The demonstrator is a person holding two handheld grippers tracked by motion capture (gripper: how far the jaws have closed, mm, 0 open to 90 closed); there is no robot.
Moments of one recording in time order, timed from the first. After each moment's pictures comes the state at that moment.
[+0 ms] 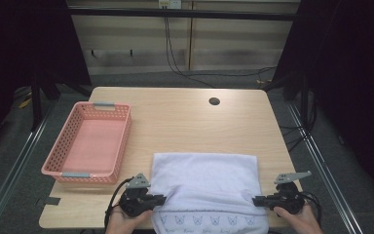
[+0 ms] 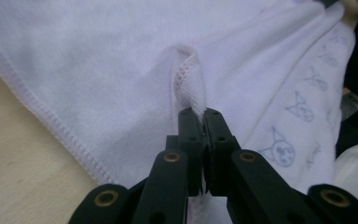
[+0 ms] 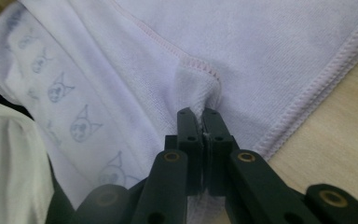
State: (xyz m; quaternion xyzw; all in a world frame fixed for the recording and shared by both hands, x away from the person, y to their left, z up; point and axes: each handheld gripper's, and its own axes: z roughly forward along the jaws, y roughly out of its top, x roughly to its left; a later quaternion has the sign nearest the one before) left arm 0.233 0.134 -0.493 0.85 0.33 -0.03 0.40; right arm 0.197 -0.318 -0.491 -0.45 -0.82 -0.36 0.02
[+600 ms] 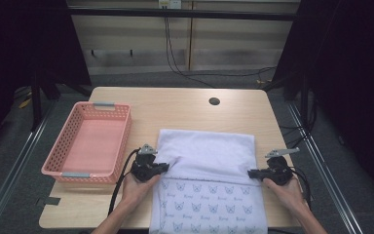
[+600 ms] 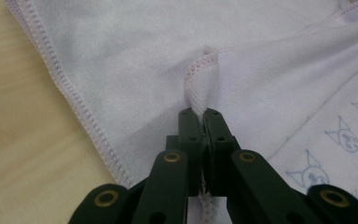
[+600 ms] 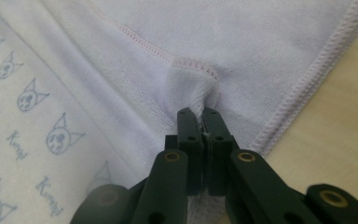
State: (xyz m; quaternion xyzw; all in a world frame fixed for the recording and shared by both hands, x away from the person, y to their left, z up) left arm 0.332 0.117 -0.501 0.82 0.39 0.03 0.41; right arm 0.276 -0.318 -0.495 -0.49 -0.80 -0.35 -0.06
